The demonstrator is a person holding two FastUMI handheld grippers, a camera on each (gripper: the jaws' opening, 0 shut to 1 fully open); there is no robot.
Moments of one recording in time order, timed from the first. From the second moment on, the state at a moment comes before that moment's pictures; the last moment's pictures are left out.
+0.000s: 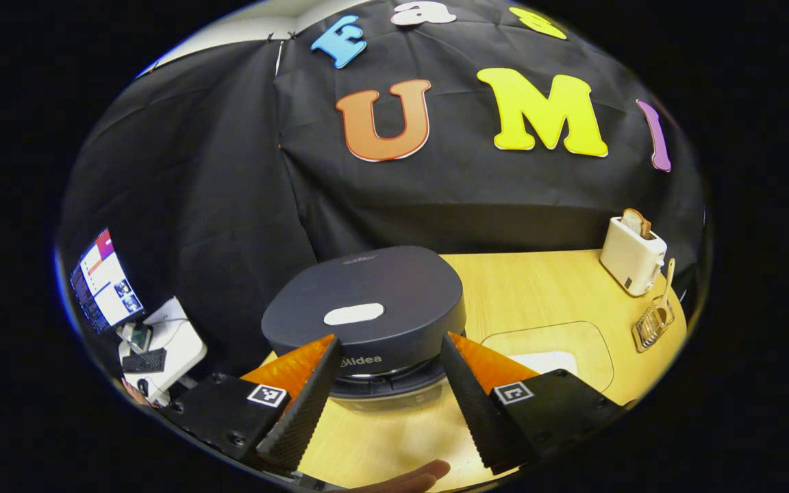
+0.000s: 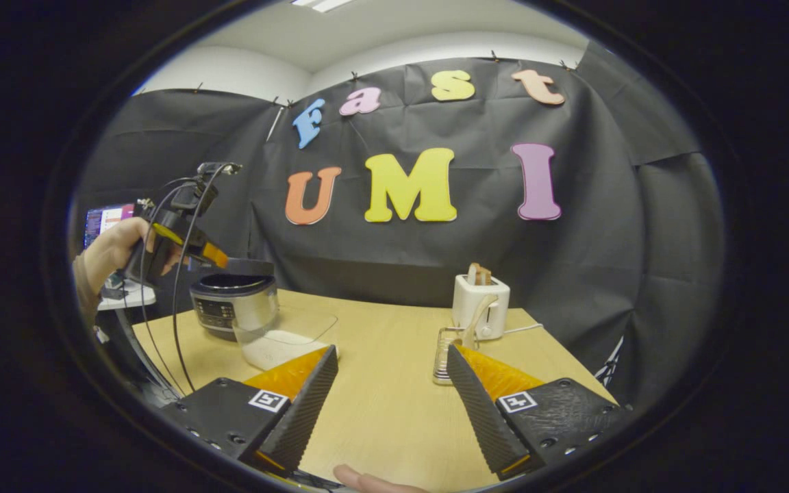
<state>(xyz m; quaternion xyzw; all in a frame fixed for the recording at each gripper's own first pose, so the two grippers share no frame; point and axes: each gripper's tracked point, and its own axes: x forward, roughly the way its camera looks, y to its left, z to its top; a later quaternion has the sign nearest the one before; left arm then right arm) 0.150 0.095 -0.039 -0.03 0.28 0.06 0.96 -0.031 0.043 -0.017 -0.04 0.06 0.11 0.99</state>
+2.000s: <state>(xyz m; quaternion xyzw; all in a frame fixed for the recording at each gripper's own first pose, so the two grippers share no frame) 0.063 0.052 -0.031 -0.10 0.22 0.00 0.97 -0.039 0.062 0.003 -0.06 0.04 0.11 0.99</state>
